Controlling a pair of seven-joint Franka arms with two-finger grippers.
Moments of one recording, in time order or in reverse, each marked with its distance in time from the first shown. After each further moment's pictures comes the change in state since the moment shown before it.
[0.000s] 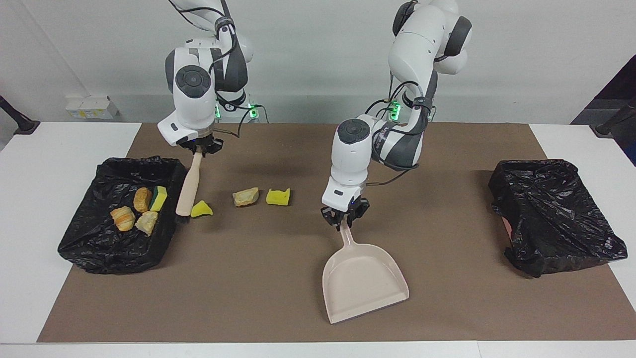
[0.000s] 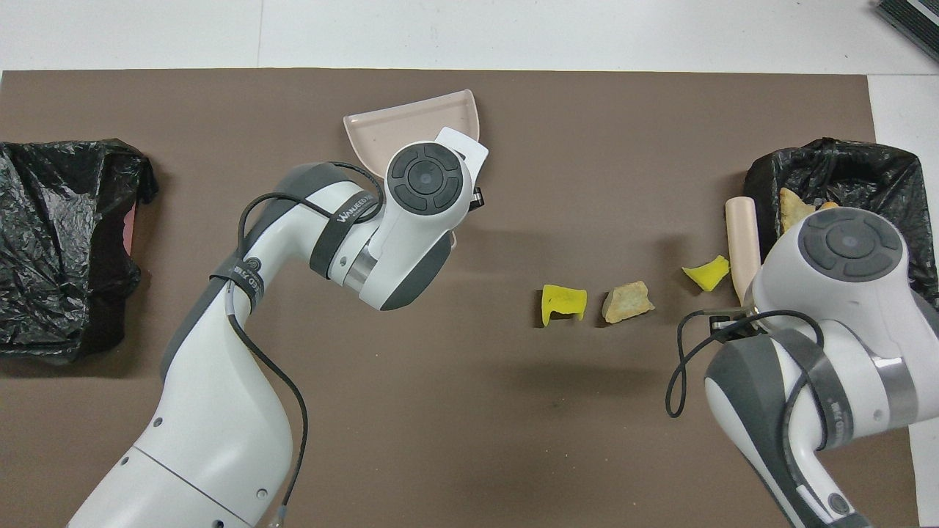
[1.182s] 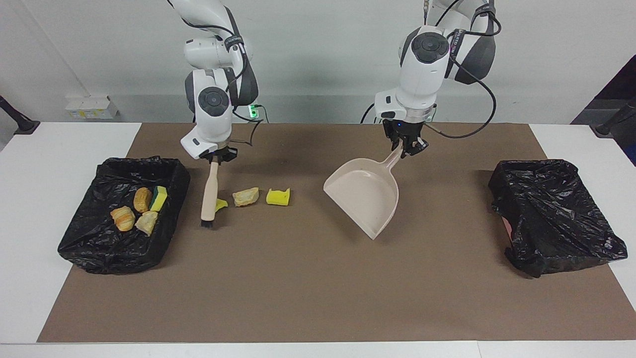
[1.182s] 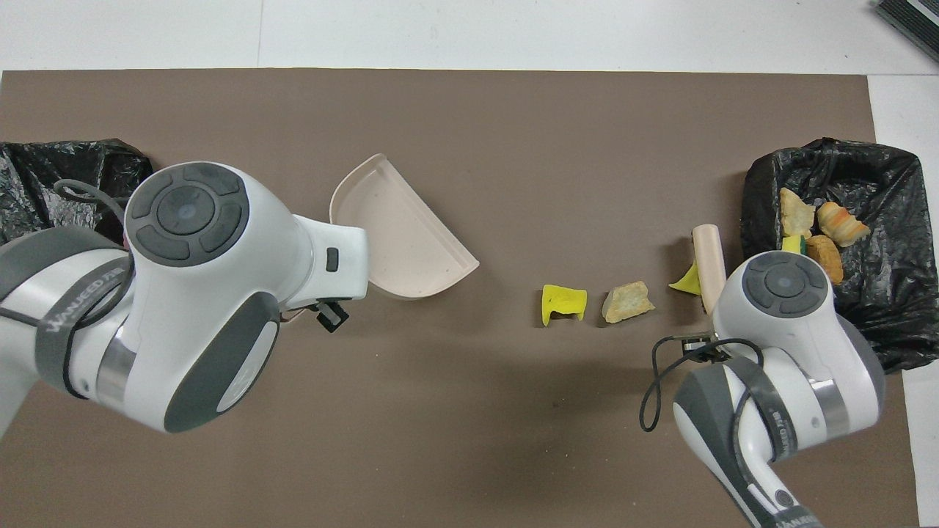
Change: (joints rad) left arm 0.121 -0.601 0.008 -0.435 -0.156 -0.452 1.312; right arm 0.055 0.016 0.024 -0.152 0.125 0.160 -0.042
